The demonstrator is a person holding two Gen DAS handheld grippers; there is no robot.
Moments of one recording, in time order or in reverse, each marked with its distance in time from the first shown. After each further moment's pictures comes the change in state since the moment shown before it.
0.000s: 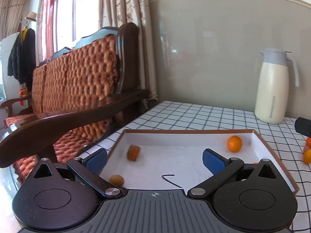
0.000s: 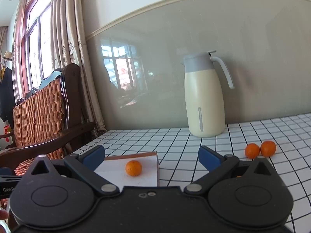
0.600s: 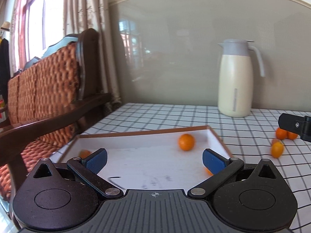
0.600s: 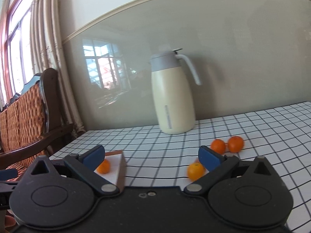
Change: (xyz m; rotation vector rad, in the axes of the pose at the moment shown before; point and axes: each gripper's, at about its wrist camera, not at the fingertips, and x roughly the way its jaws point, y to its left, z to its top) left arm -0.012 -0.079 0.001 0.087 -0.008 -0.143; right arm -0.019 -0.054 0.004 0.053 0.005 -0.118
